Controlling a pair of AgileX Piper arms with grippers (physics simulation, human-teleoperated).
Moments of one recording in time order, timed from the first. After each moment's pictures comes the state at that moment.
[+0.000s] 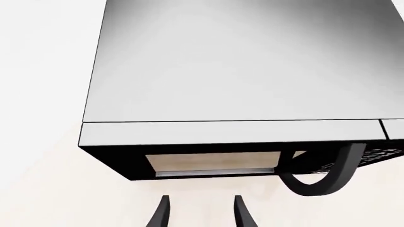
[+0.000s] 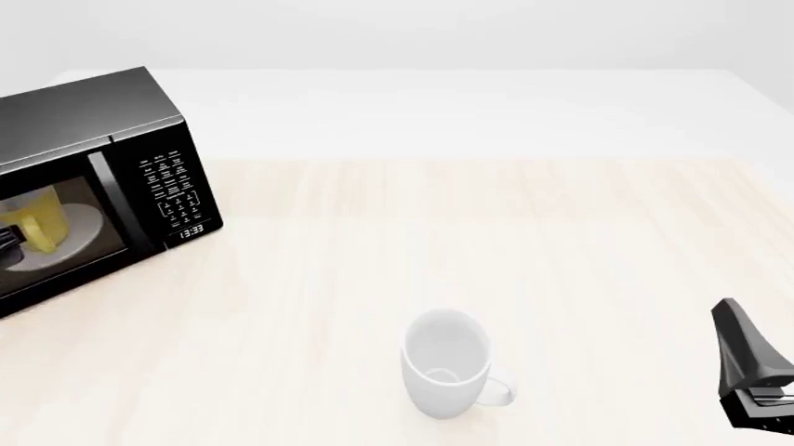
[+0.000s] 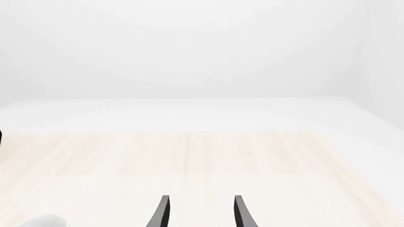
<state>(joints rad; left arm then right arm) 0.54 1.35 -0.62 -0.03 -0.10 0.00 0.01 0.00 0.00 0.01</state>
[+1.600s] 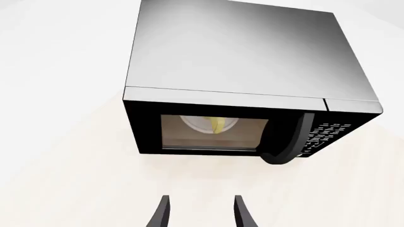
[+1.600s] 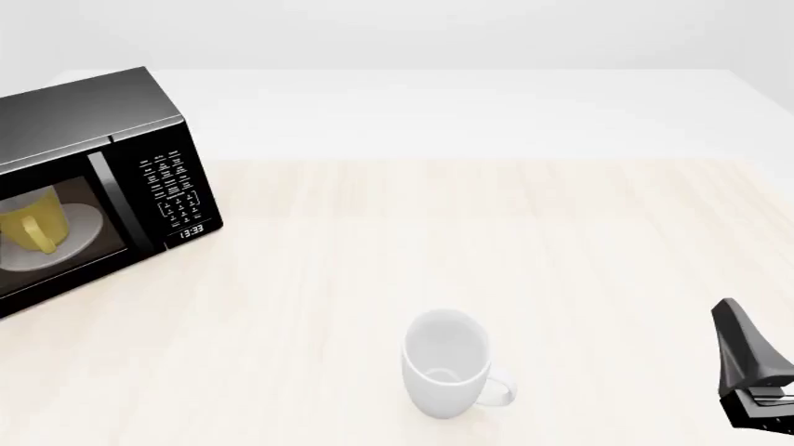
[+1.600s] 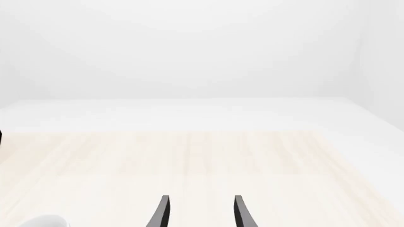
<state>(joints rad) 0.54 0.90 -0.52 0.22 -0.16 0.00 0.01 0.00 0.00 0.01</state>
